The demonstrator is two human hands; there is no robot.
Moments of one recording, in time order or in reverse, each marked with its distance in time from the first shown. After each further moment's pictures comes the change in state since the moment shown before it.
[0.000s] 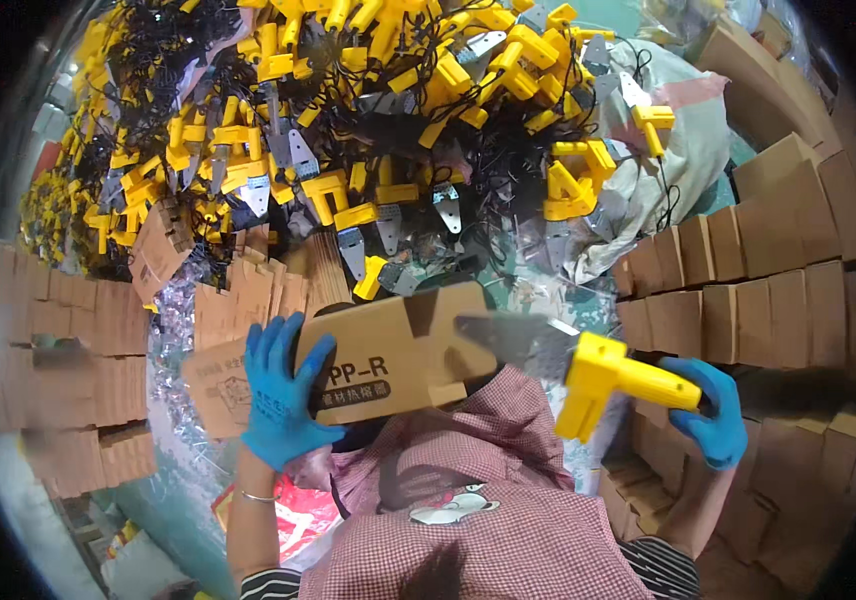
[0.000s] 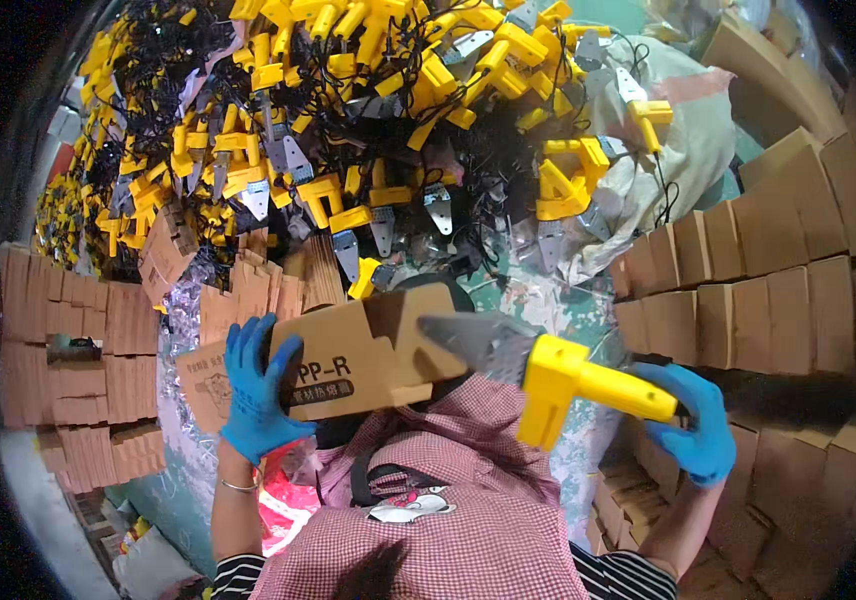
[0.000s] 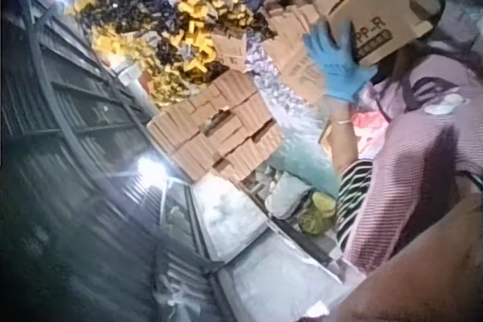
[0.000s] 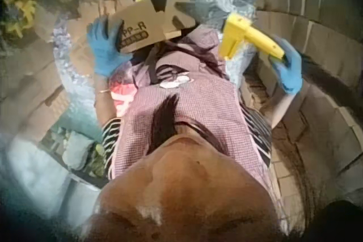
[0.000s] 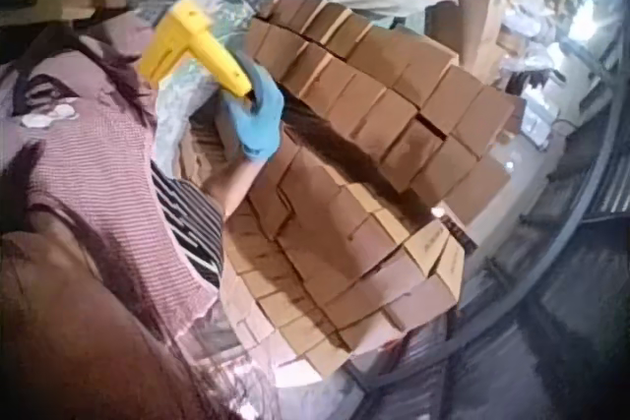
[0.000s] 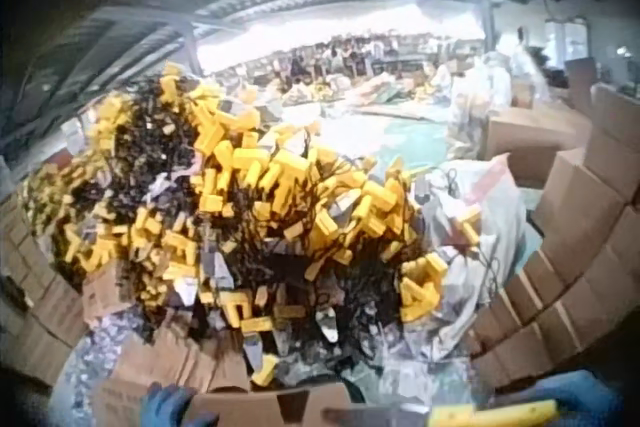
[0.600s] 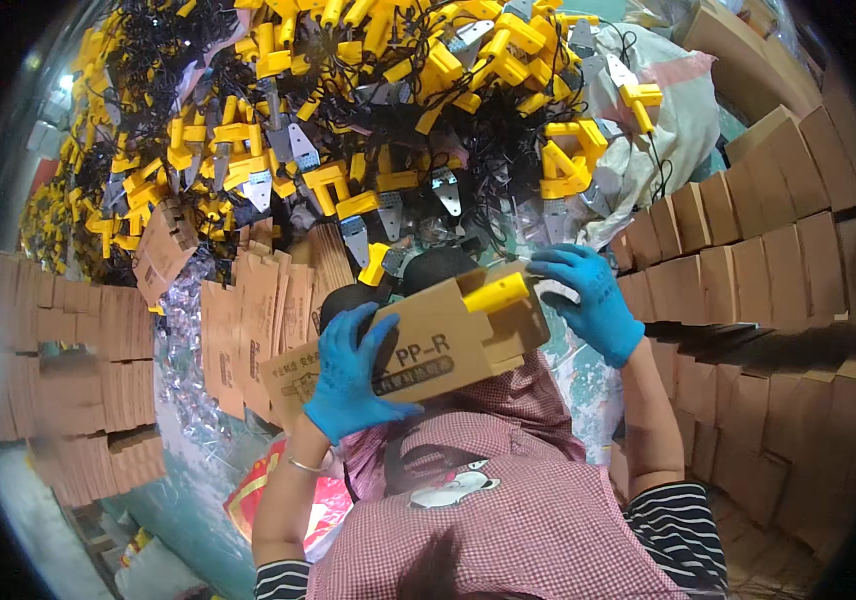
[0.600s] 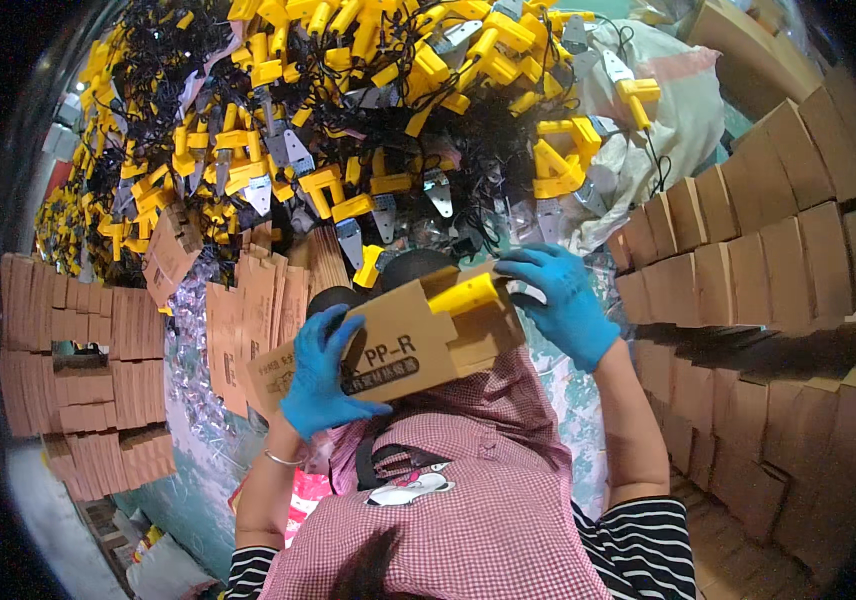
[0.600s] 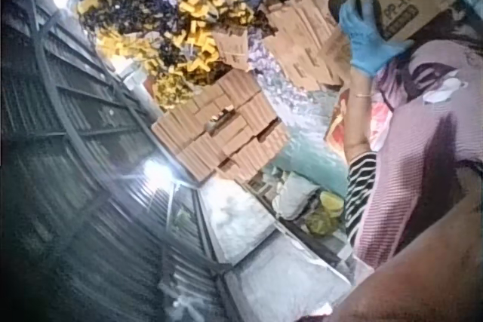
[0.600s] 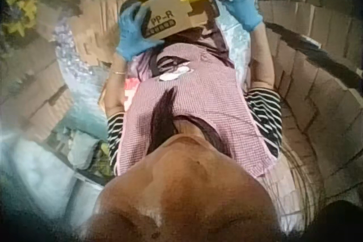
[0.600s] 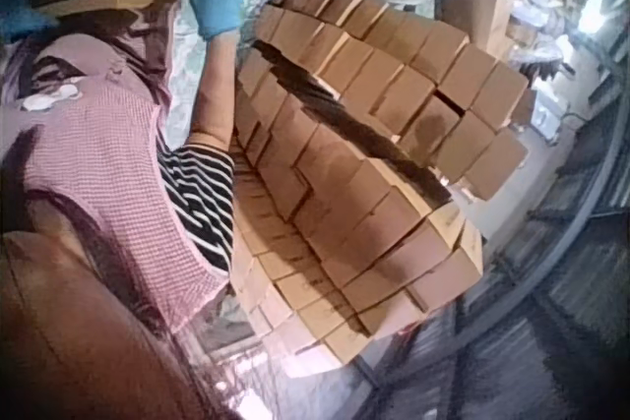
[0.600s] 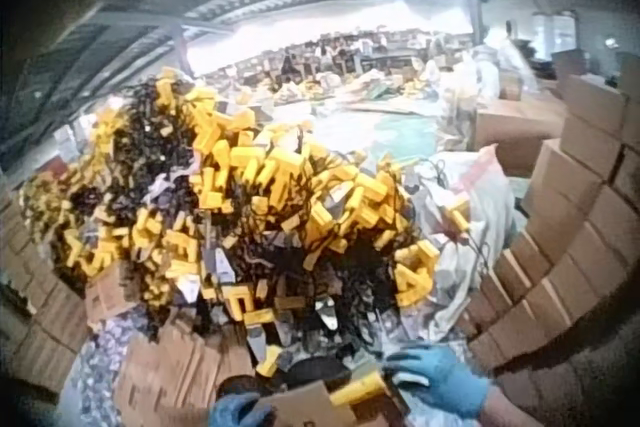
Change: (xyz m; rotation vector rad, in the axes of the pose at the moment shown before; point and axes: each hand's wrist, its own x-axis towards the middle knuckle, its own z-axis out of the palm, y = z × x) left_hand 0.003 0.027 0.046 -0.319 0.008 0.073; right_hand 0.133 0.020 0.125 -0.407 0.149 -0.645
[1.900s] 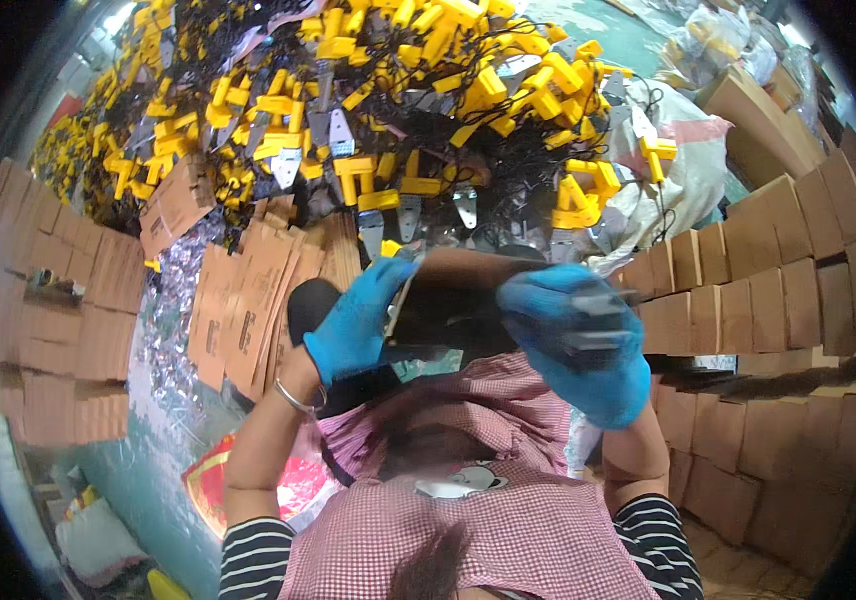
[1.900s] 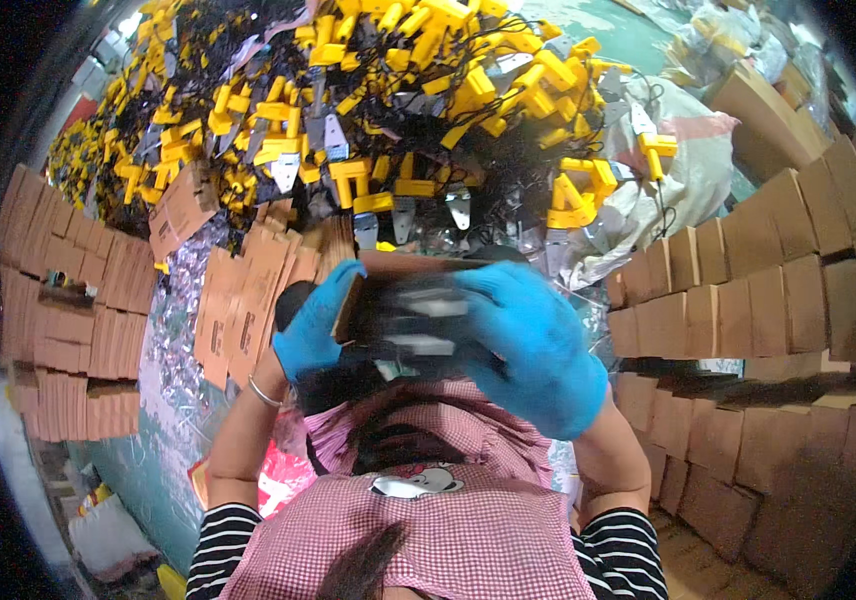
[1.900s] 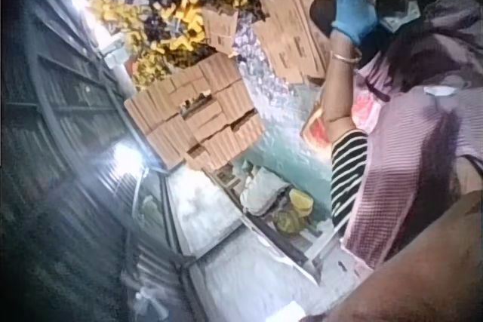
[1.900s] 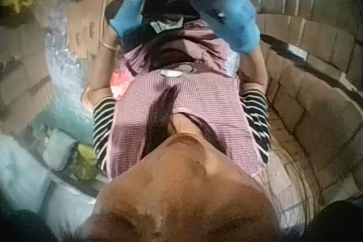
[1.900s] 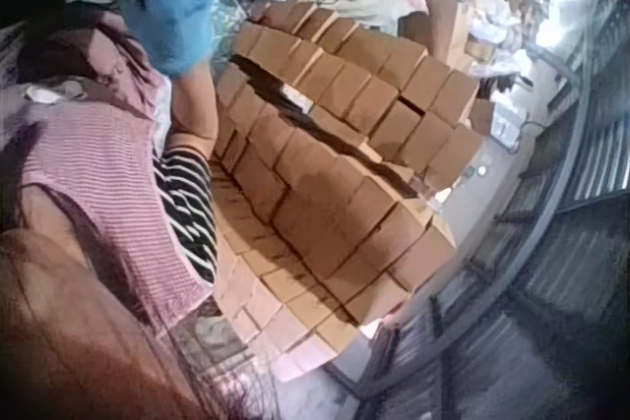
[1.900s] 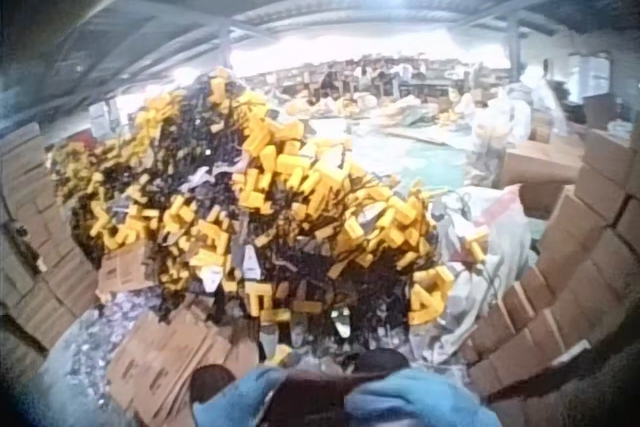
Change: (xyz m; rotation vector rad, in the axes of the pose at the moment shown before) left_hand 0.022 -0.002 -0.028 -0.193 0.151 0.272; right_hand 0.045 -0.159 -0.056 0.136 0.152 -0.275
